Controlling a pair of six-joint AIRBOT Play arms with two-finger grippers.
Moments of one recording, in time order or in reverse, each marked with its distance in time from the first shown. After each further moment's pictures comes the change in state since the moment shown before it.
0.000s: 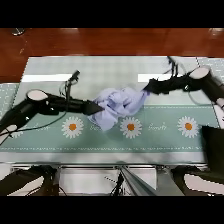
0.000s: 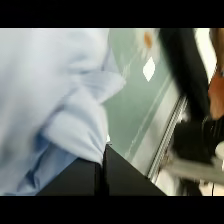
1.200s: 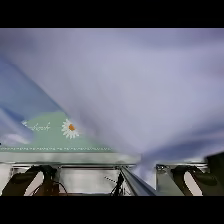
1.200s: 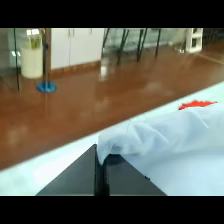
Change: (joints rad) left arm 0.340 0.444 1.040 0.420 -0.242 -0.672; right arm -0.159 0.762 0.784 -0.370 0.431 0.164
